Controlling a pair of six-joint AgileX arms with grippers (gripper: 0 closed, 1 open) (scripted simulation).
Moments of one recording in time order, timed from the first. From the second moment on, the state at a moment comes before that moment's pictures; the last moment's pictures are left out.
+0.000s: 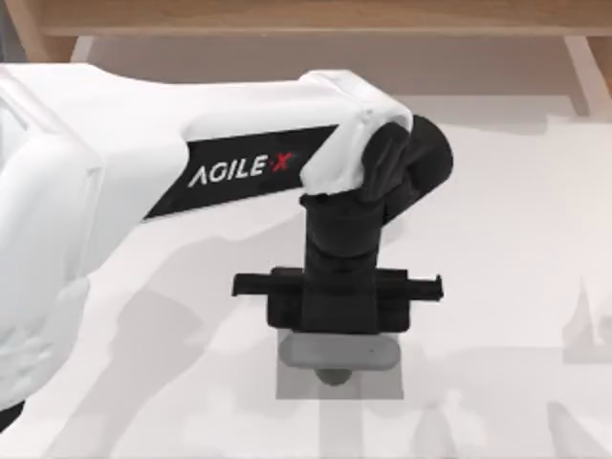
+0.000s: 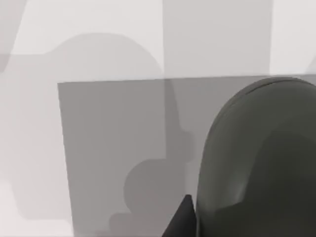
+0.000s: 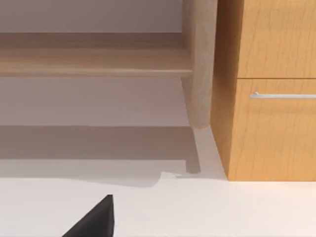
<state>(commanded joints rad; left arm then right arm) -0.84 2.16 1.64 -1.16 0.07 2.36 0.00 0.00 0.00 0.00 0.00 0.00</state>
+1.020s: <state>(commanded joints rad) -0.84 2.18 1.62 -1.03 0.00 2.35 0.00 0.00 0.00 0.00 0.00 0.00</state>
